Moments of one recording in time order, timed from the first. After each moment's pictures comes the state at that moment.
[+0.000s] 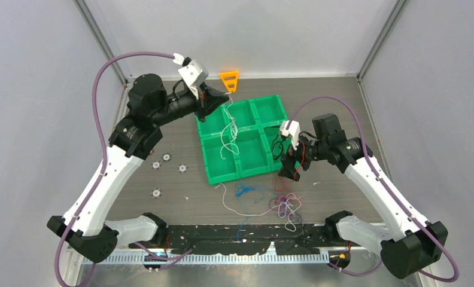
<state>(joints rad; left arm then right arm) -0.54 1.19 1.50 -0.35 0.50 0.05 0.39 1.03 0.98 -0.82 -0.62 -0.50</state>
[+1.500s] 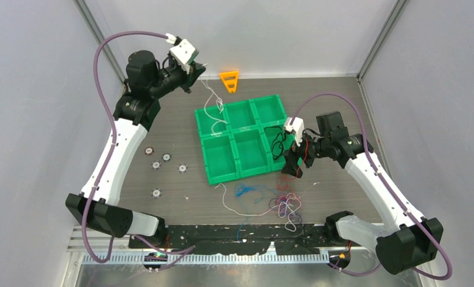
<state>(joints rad) -0.28 1.38 1.59 -0.28 0.50 0.31 0.30 1.08 1.00 -0.84 -0.64 -0.52</state>
